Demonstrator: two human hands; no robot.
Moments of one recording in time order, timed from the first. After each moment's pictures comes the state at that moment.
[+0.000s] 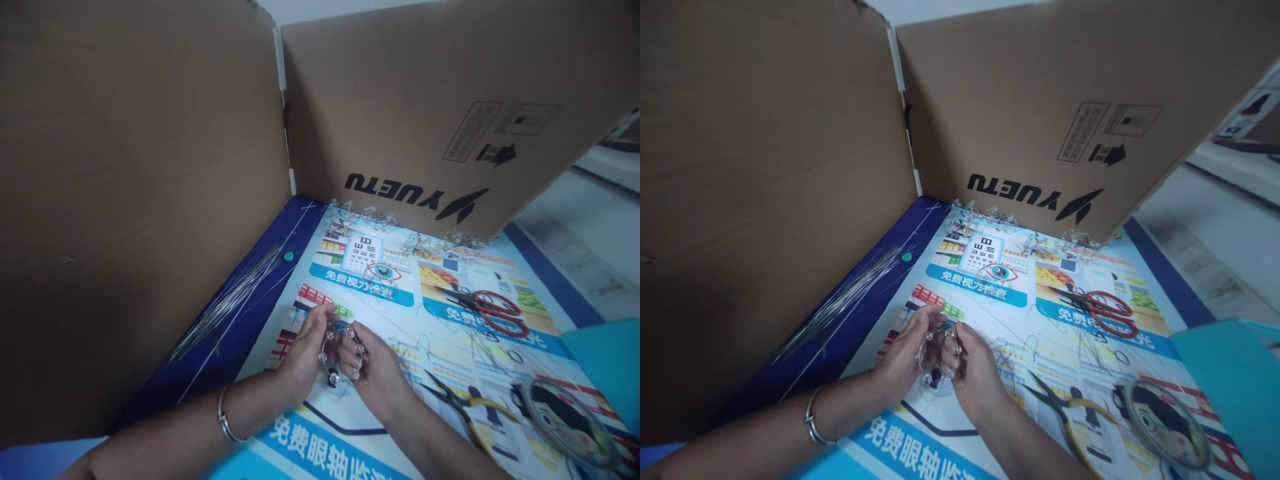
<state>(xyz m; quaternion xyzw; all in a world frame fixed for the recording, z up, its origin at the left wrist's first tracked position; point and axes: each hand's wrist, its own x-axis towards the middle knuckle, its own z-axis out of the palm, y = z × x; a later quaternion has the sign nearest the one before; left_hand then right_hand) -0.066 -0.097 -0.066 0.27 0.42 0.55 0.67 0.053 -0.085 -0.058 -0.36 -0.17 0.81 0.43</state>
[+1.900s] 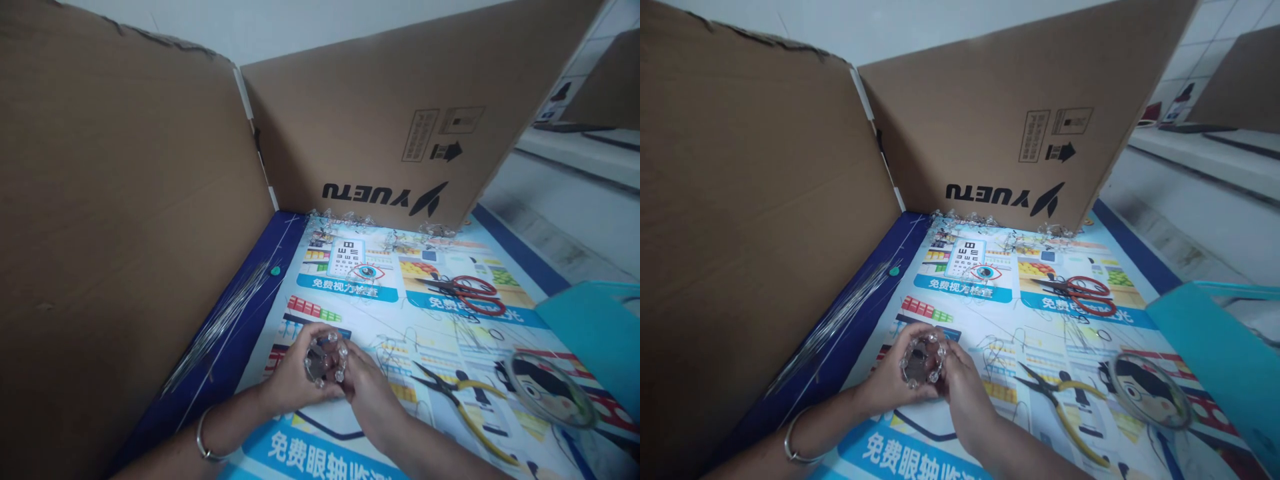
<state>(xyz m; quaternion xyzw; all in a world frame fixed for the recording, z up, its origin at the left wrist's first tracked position) -0.086 -0.098 -0.058 0.68 0.37 0.40 0.50 0.055 -0.112 -0.061 -0.38 -0.25 0.76 0.47</state>
